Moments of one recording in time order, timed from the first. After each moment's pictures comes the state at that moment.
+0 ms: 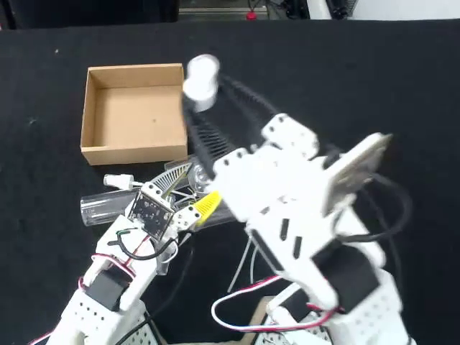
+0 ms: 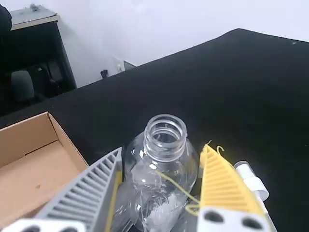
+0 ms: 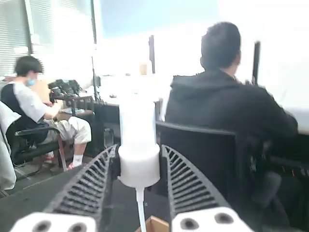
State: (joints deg) left arm 24.6 -102.2 96.0 21.7 -7.9; right arm -37.2 -63.5 34.1 26.6 -0.2
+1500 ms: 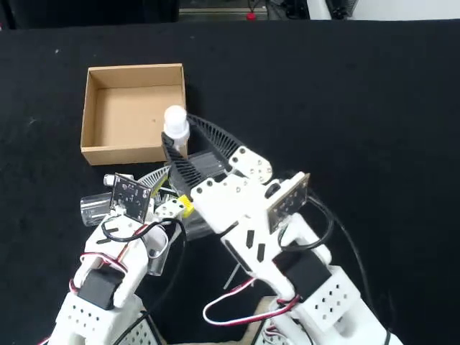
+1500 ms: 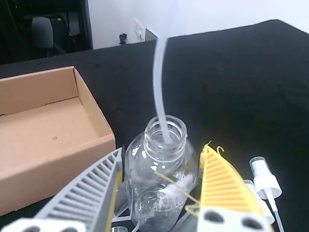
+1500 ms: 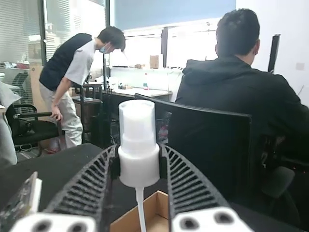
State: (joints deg) left arm 18.0 -102.3 91.6 33.0 0.6; right arm -40.1 -72.7 67.1 3.8 2.1
